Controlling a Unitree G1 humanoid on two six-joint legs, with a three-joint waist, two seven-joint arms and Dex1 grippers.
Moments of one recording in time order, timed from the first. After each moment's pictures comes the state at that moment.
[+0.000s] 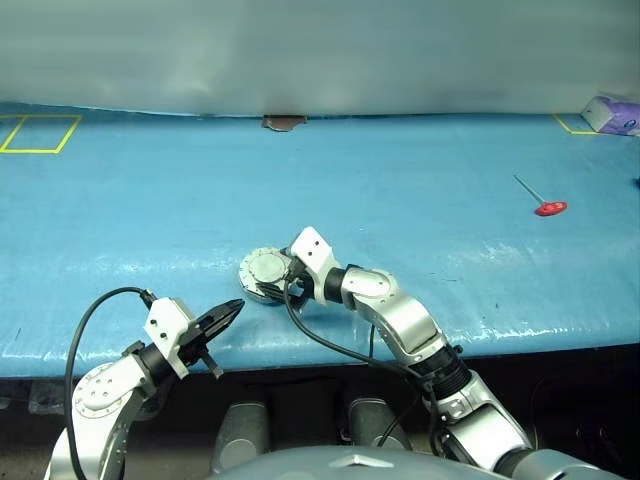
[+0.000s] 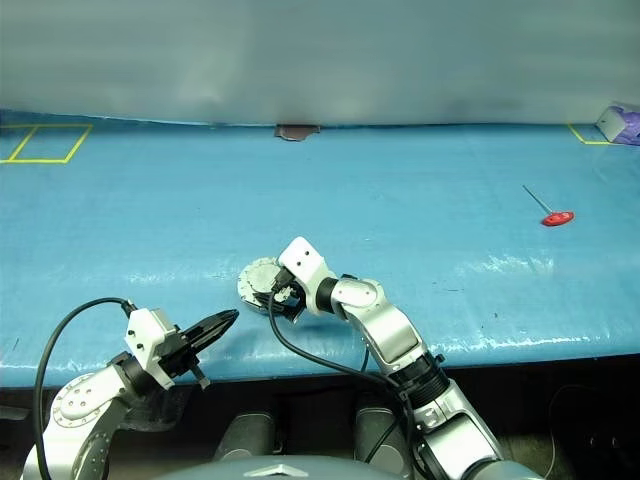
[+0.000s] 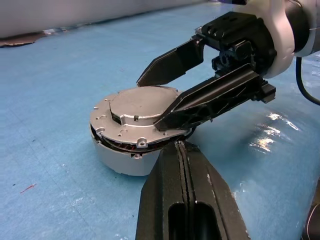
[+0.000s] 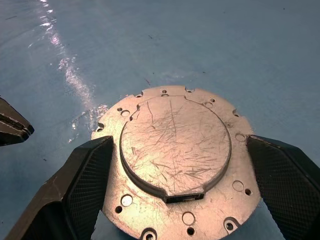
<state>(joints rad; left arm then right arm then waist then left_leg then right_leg) 0.39 0.45 0.11 -0.40 -0.32 0.09 -0.77 -0.39 -0.12 0.44 -0.04 0.12 0.55 0.58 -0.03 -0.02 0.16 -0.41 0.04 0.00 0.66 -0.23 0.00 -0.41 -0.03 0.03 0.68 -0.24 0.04</state>
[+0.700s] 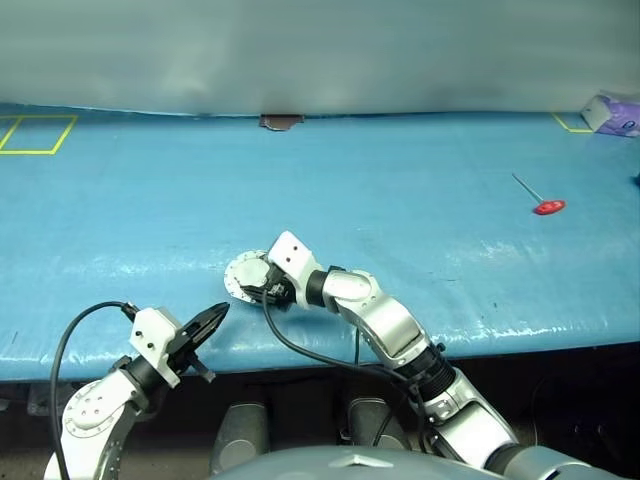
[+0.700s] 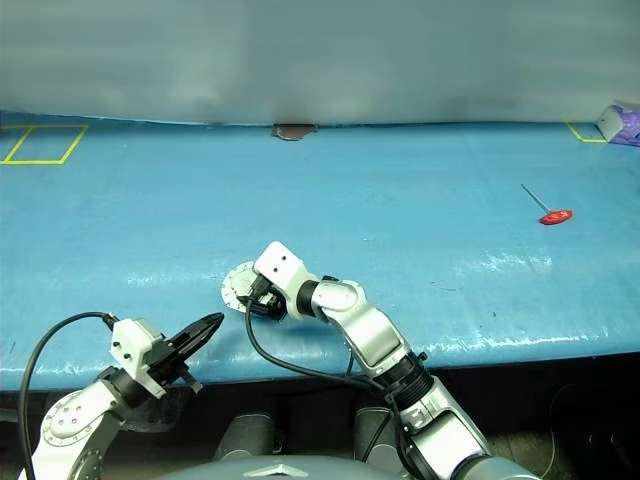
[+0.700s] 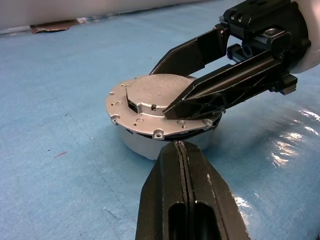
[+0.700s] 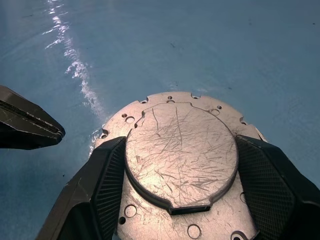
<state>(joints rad) 0.46 0.43 0.14 -0.40 -0.33 0.04 -0.70 -0.42 -0.07 0.51 -0.05 0.06 0.57 0.56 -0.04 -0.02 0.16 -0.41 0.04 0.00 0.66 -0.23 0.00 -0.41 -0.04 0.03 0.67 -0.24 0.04</state>
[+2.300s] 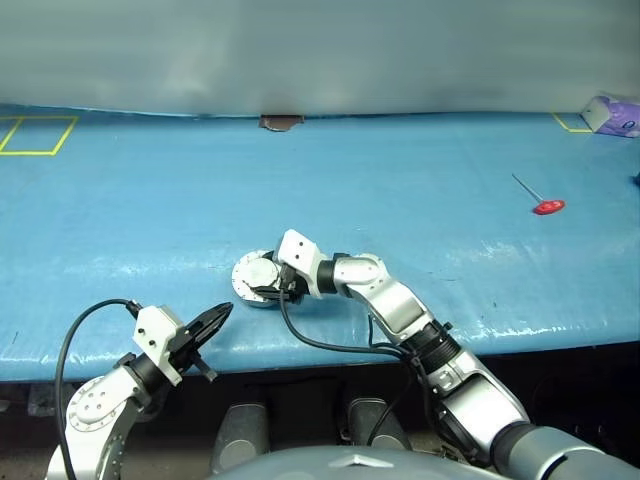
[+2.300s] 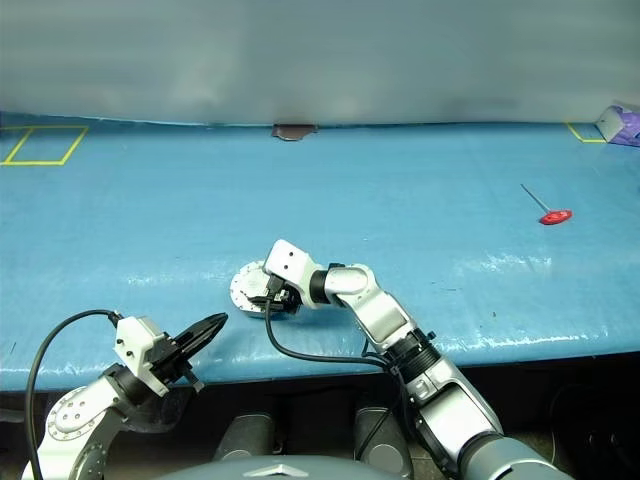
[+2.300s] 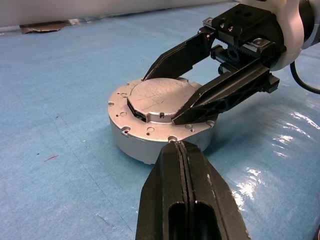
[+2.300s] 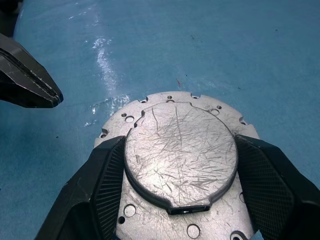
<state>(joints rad) 0.43 0.44 0.13 -0.35 -0.36 0.04 -0.74 -0.53 -0.15 0.50 0.18 0.05 0.34 0.77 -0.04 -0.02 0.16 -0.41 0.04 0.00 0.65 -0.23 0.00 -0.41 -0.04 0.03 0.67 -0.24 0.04</state>
